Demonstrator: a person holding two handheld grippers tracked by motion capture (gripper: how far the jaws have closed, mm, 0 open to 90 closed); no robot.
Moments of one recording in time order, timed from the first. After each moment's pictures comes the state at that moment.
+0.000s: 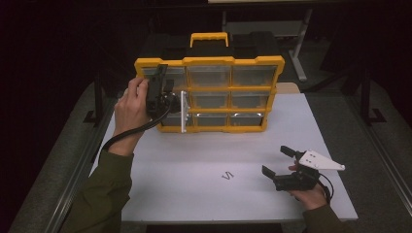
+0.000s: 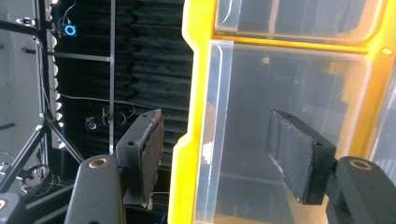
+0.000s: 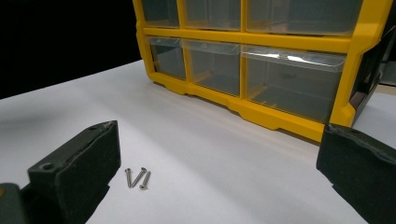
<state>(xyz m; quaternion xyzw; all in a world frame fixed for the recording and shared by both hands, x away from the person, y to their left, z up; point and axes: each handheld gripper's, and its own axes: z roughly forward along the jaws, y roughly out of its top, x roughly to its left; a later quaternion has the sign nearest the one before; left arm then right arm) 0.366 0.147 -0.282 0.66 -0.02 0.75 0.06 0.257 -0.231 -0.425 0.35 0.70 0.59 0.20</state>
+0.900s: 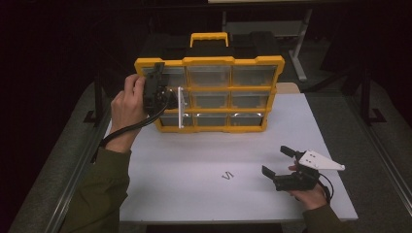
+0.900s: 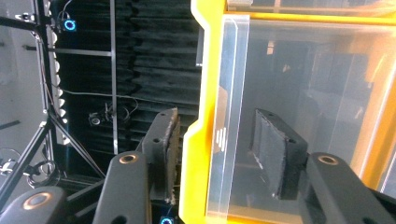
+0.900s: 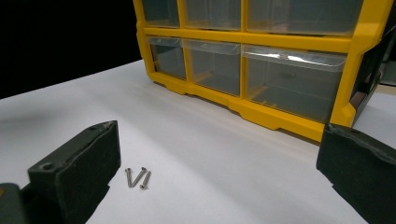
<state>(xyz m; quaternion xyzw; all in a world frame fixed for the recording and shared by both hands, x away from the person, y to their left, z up) 0.371 0.153 -0.278 0.66 -0.02 0.75 0.04 0.257 -0.231 -0.425 0.35 0.70 0.59 0.20</state>
